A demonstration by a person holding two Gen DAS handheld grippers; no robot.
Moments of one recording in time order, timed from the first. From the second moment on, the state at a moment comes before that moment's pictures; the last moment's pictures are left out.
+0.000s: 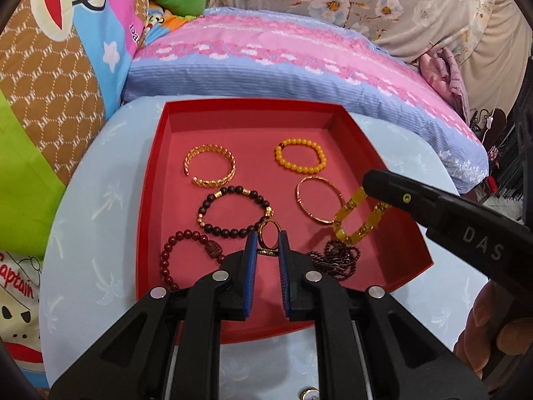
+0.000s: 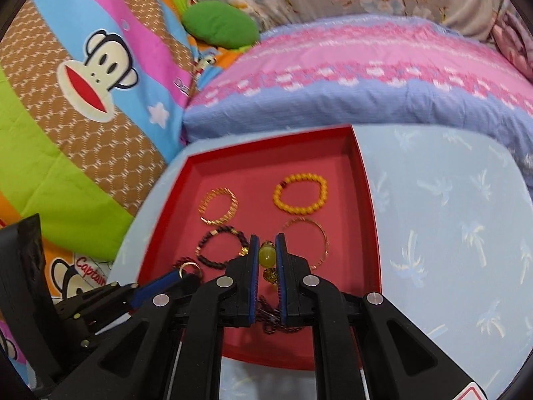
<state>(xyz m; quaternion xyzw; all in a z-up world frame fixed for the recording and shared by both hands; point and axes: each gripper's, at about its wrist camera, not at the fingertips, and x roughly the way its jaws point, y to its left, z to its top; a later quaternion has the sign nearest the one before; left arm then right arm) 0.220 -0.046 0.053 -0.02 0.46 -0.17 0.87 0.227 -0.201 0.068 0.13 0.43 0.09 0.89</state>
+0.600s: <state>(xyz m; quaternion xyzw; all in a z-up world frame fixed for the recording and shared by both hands) 0.211 -0.059 0.052 0.00 0.43 -0.15 0.89 0.190 -0.228 0.076 0.13 0.39 0.04 0.91</state>
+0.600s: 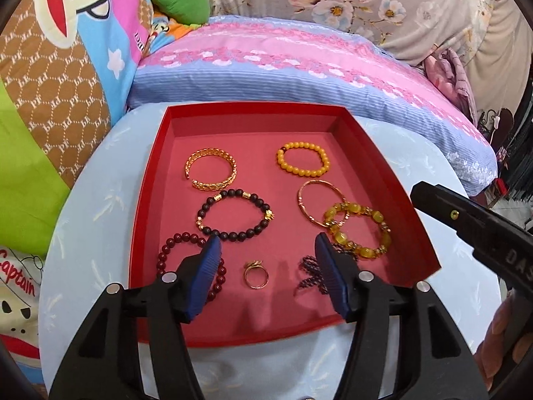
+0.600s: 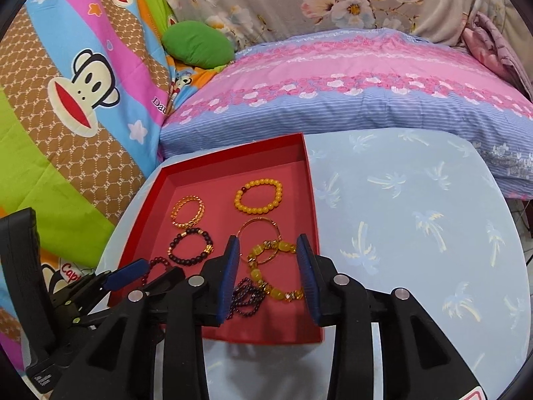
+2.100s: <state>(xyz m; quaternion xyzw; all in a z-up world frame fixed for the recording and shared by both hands) 0.089 -0.042 0.021 0.01 0.47 -0.12 0.87 0.041 -0.234 0.004 0.09 0.46 0.00 0.88</state>
